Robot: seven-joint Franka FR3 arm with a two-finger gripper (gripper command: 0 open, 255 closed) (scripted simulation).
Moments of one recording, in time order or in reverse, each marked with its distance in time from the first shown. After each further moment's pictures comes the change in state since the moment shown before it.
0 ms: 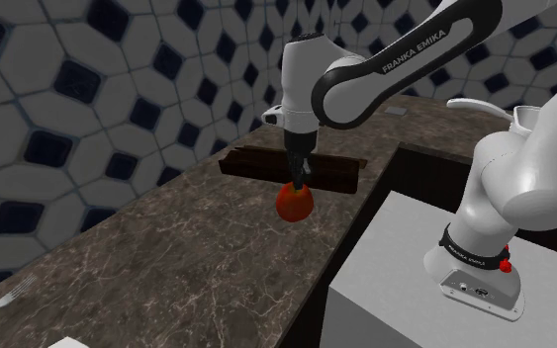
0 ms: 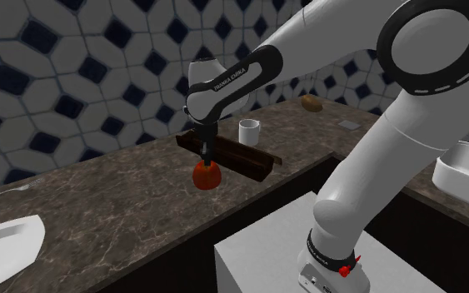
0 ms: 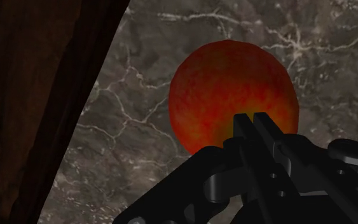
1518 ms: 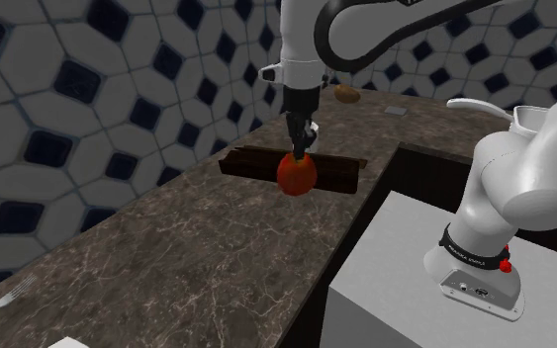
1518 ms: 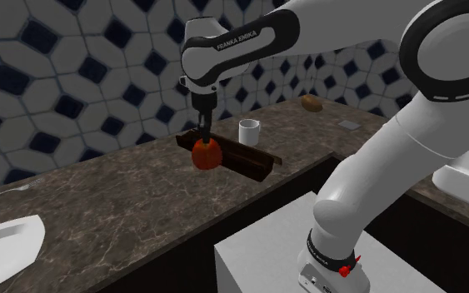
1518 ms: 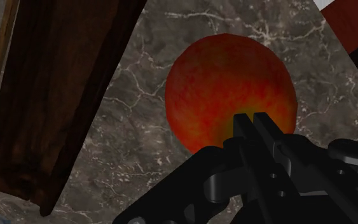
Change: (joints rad) arm -0.002 -0.089 -0.010 0.168 -0.002 -0.258 -0.002
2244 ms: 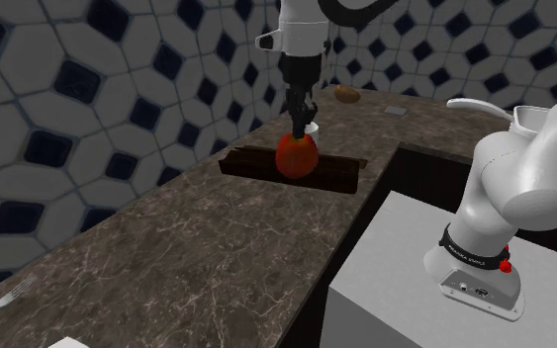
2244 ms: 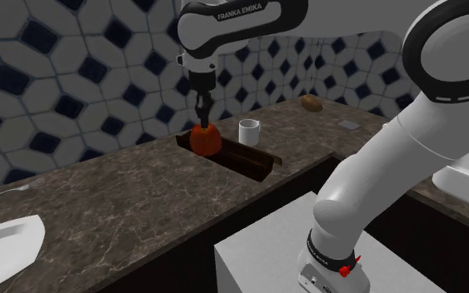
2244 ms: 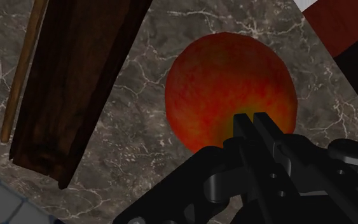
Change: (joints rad) arm -0.001 -0.012 -0.004 0.137 -0.003 -0.150 0.003
